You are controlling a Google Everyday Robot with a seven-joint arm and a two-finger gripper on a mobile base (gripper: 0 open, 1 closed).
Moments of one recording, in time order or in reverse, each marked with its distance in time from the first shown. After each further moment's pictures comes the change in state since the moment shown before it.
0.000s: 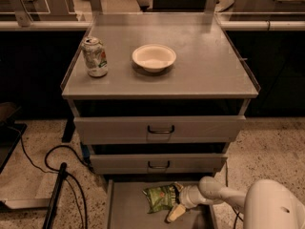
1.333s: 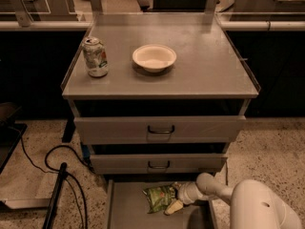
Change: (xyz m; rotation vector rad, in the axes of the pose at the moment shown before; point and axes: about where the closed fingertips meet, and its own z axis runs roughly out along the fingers) arm 0.009 -0.027 0.030 -0.021 0.001 0.032
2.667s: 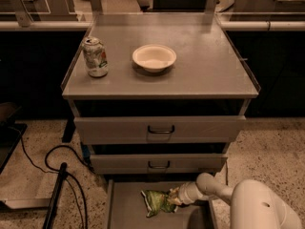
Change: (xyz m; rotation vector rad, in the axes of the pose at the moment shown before) arm 0.000 0.000 0.000 0.000 0.000 0.000
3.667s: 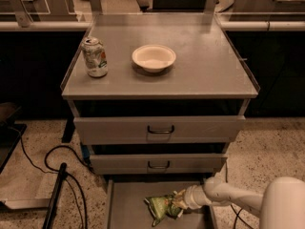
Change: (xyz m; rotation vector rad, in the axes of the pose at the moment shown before) arm -0.027 0.037 -0.072 0.082 0.008 0.047
